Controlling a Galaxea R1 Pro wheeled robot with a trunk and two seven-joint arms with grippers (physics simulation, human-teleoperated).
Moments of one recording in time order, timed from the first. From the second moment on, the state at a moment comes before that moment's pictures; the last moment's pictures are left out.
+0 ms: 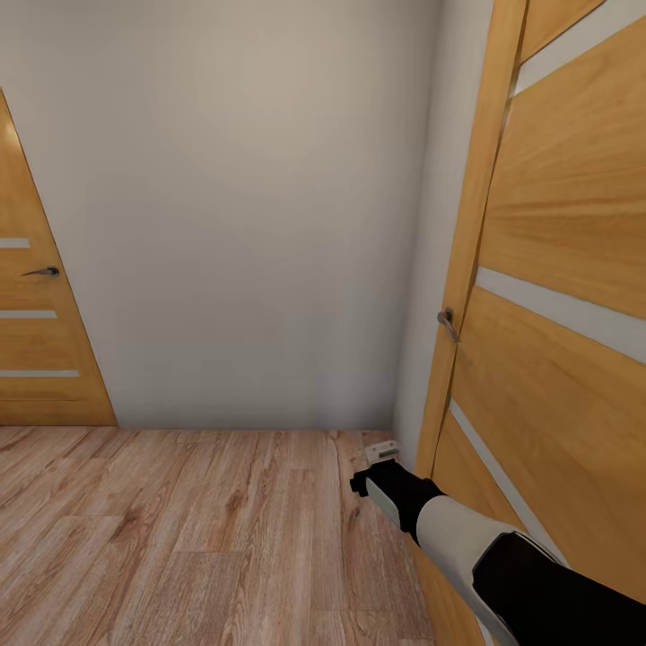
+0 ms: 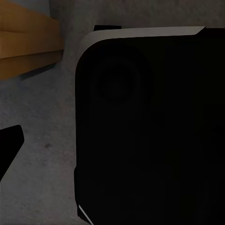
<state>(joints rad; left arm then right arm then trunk) 0.00 0.01 0.01 -0.03 0.02 -0.07 0.00 -0.93 0.17 0.64 -0.18 -0.45 0.38 -0.24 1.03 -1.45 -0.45</state>
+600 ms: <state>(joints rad) 0.00 0.01 0.01 -0.03 0.02 -0.07 0.00 -0.65 0.16 0.64 -0.17 -0.41 0.25 -0.24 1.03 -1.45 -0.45</state>
